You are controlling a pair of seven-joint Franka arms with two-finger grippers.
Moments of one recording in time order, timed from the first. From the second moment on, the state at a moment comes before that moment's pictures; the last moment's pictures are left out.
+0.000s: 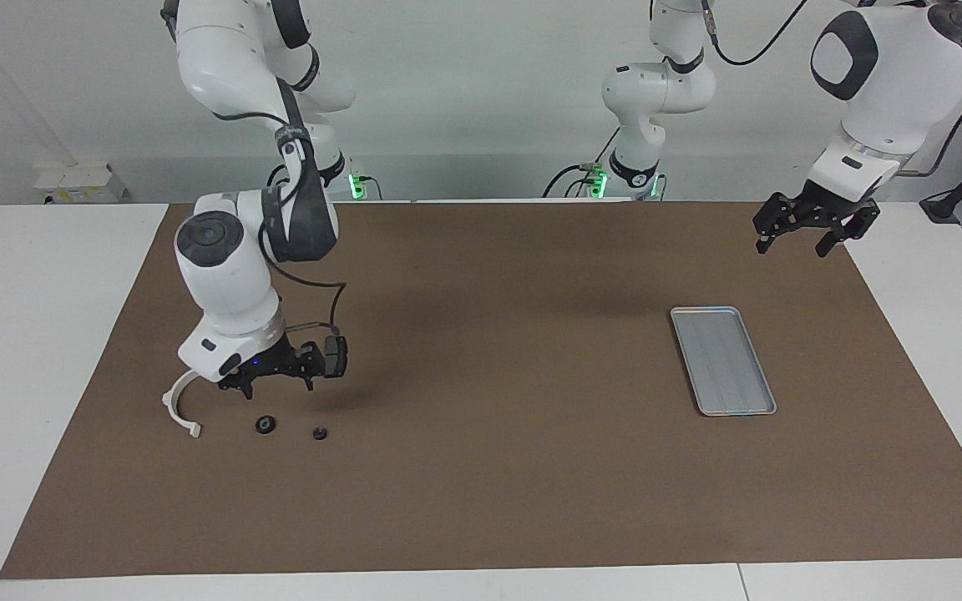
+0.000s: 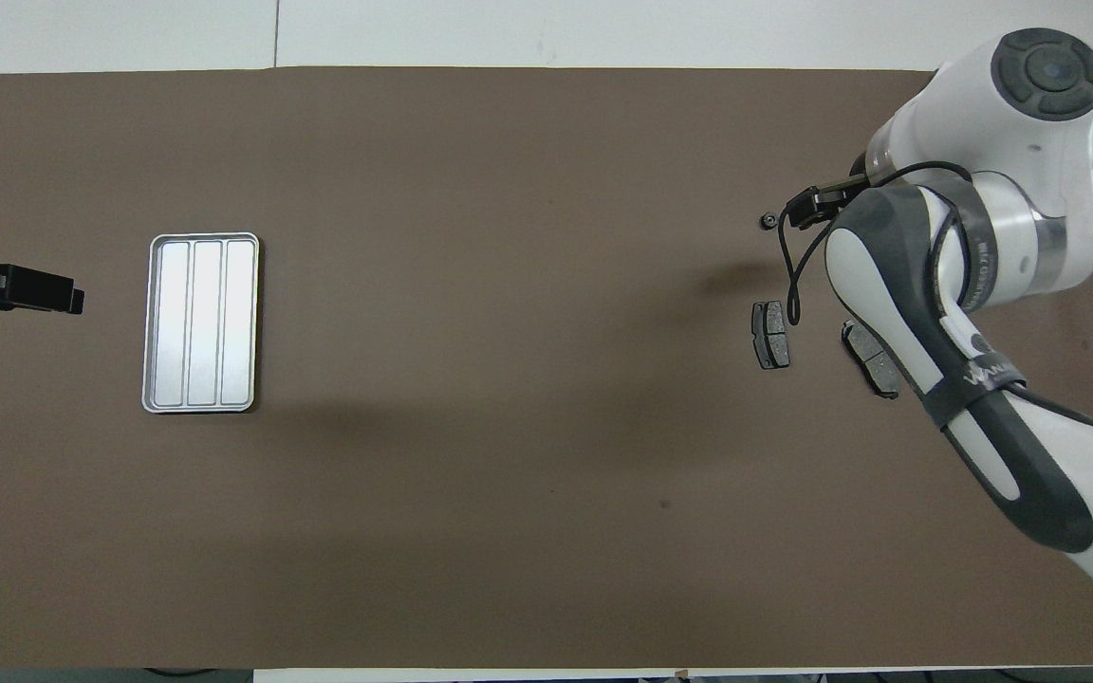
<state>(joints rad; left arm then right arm) -0.06 -0.04 0.08 -1.73 -0.02 1.73 0.17 0.00 0.36 0.12 -1.59 -0.09 1.97 0.01</state>
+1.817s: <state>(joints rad) -0.06 -0.04 0.08 -1.73 -0.02 1.73 0.17 0.00 -0.11 0.09 -1.67 -0.06 1.59 0.07</state>
